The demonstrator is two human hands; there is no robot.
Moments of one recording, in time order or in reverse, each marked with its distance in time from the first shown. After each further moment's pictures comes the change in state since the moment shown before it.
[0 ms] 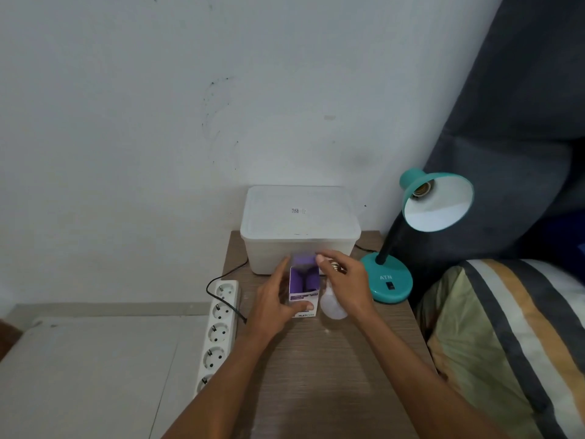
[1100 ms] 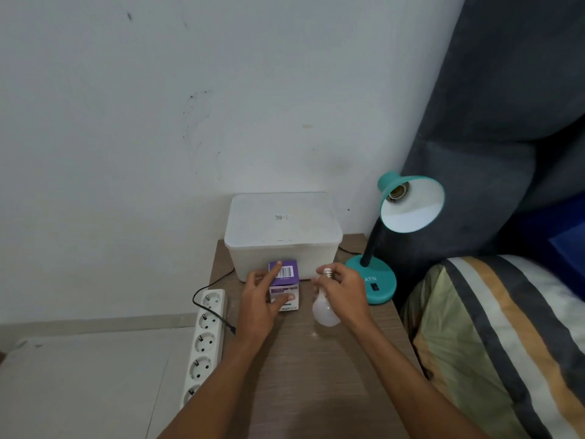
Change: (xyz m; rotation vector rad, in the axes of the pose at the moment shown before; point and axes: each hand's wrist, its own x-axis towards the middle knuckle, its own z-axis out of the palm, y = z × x) left_hand 0.006 0.011 0.006 0.191 0.166 0.067; right_hand -0.013 0.005 -0.020 -0.042 0.066 0.179
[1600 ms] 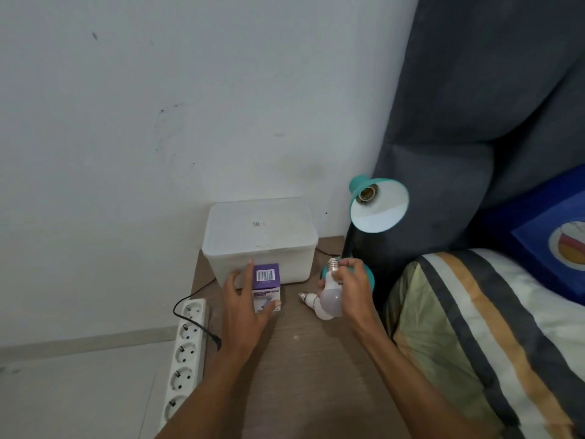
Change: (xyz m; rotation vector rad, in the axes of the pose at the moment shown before) left_hand -0.009 0.015 0.008 0.269 0.111 0.056; right_hand -0.010 -0.016 -0.051 0.334 0.130 0.145
